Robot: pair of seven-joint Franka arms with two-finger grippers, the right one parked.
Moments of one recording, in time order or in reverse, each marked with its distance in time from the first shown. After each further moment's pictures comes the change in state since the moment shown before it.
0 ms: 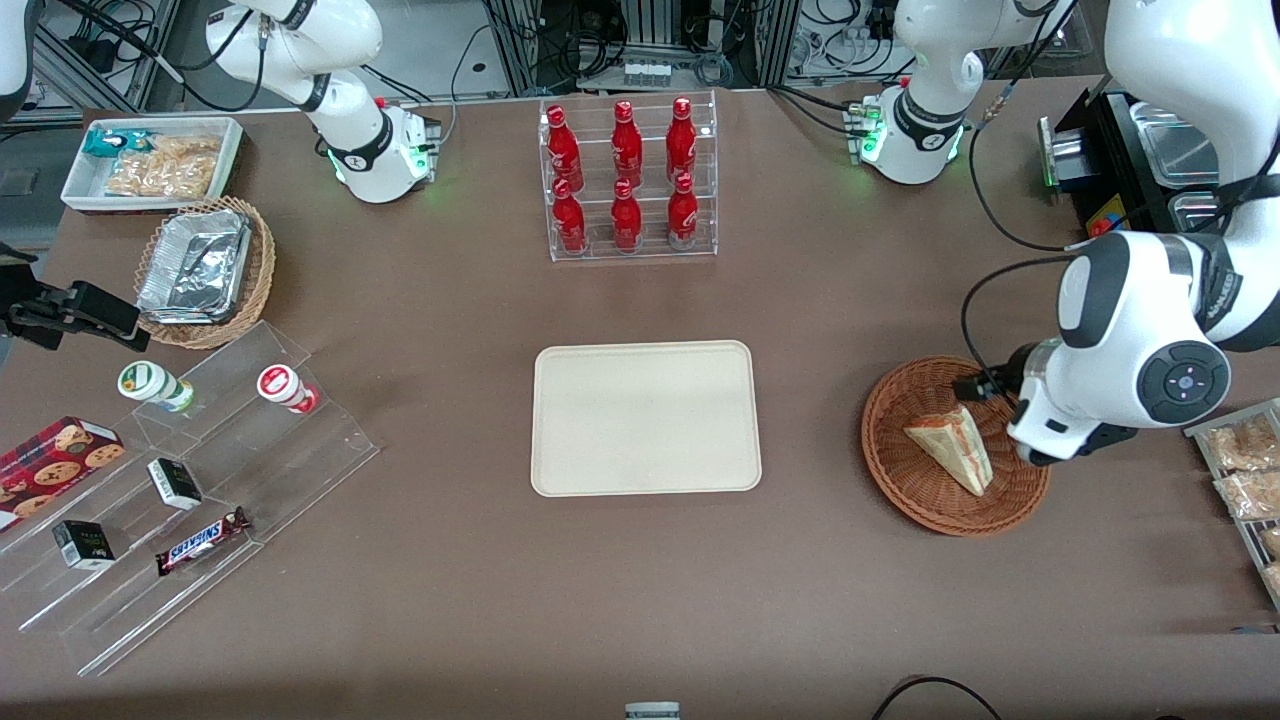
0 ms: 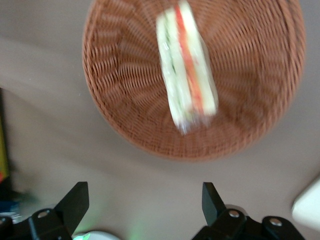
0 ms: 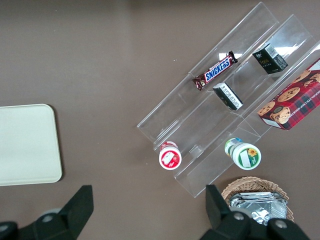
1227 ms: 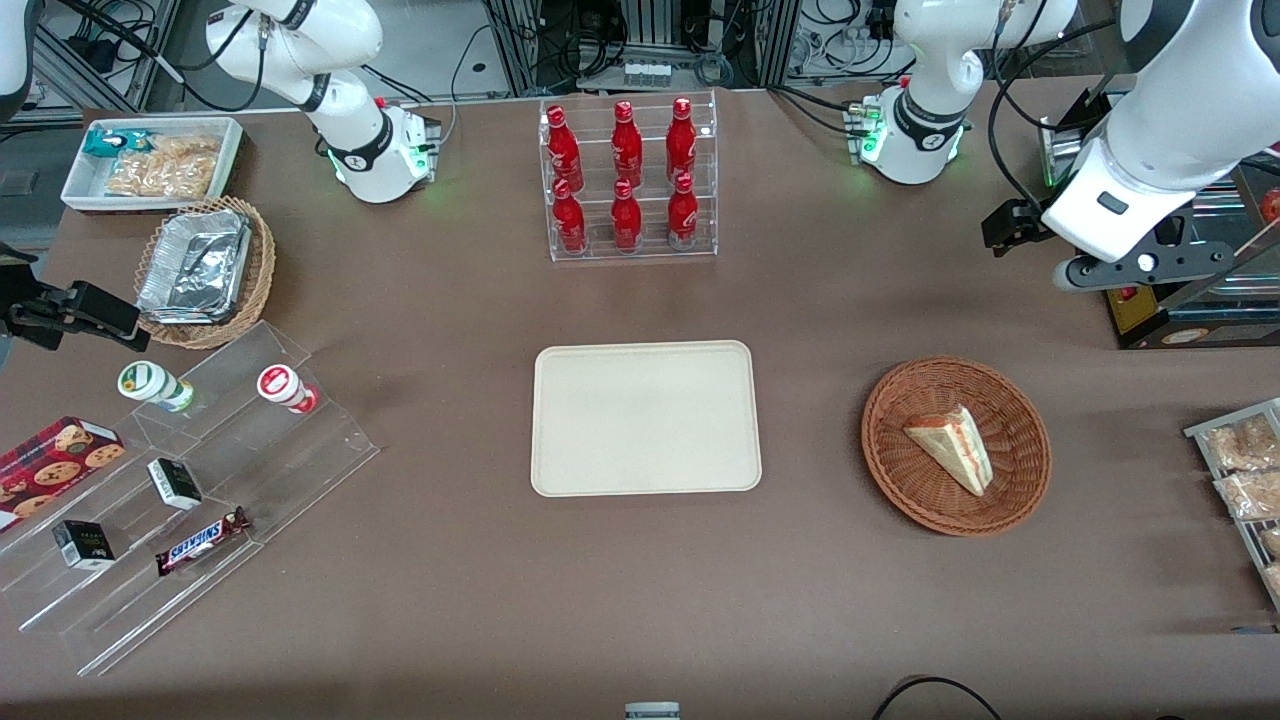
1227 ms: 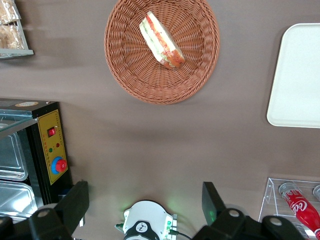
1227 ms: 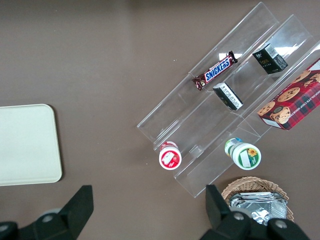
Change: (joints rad) arm -0.099 -0.382 -0.030 0.127 0.000 -0.371 0.297
